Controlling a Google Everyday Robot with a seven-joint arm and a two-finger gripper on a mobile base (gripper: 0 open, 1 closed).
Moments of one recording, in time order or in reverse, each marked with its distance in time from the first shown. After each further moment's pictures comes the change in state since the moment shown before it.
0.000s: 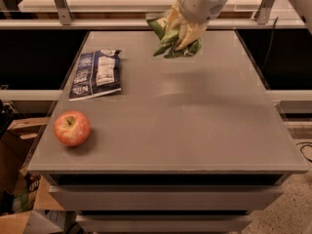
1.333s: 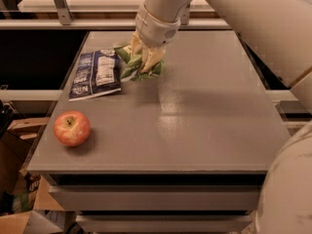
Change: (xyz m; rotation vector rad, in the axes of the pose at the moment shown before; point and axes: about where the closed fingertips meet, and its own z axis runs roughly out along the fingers) arm -0.064 -0.015 0.086 -0.123 -0.109 -0.060
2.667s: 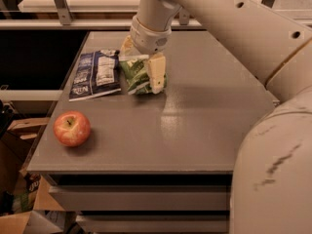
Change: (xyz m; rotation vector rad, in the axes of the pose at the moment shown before) arm 0.010 -0.009 0.036 -0.061 0.025 0.039
